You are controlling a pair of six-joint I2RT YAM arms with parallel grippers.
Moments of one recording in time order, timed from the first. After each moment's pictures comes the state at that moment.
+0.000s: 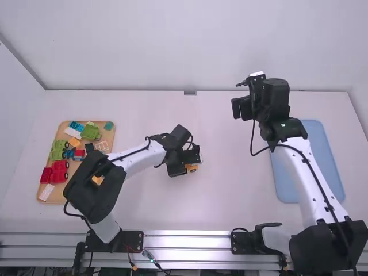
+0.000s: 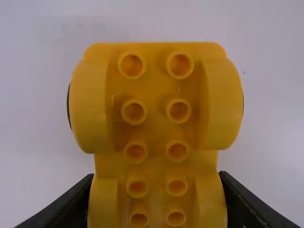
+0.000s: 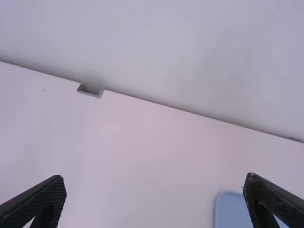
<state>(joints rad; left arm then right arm) -0.57 1.76 1.06 -0.57 0.12 0.76 0.15 1.37 1.23 -0.42 -0.02 -0.19</state>
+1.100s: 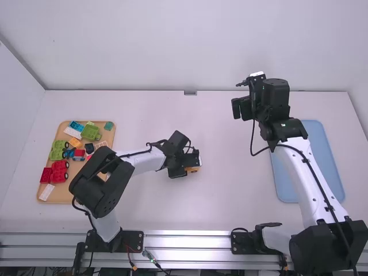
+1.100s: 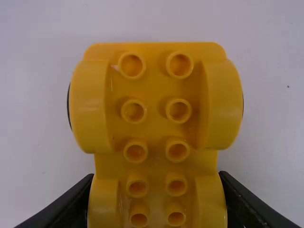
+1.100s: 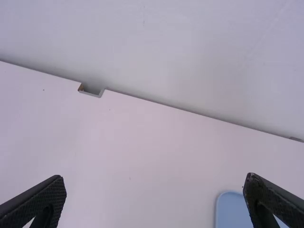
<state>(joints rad) -0.56 1.82 0.94 -0.32 0.13 0.79 0.15 1.37 1.23 -0.42 -0.02 -0.19</state>
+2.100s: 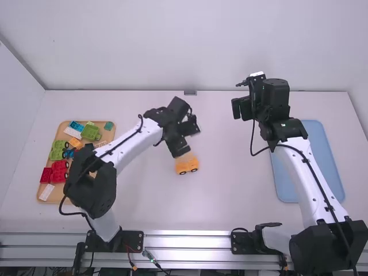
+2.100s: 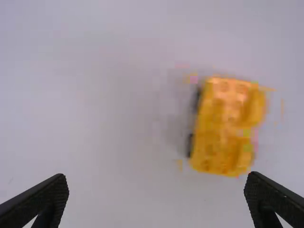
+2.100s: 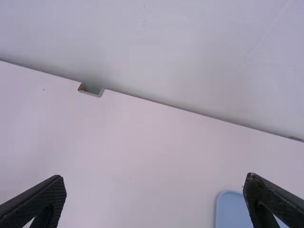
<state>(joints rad) -0.47 1.79 1.43 -0.84 -0.02 0.54 0.15 1.37 1.23 -0.43 -0.02 -0.19</state>
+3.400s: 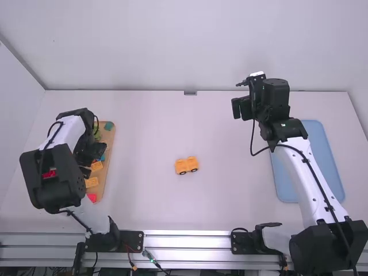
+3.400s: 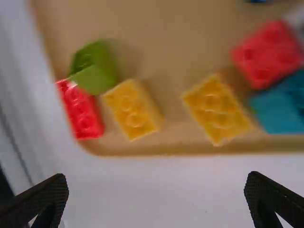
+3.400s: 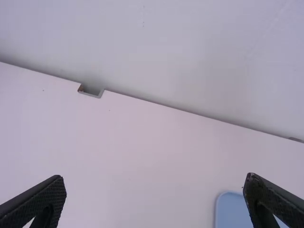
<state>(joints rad) 0.32 1.78 1.25 -1.26 -0.25 -1.20 0.15 1.37 1.23 -0.42 -0.02 -0.18</state>
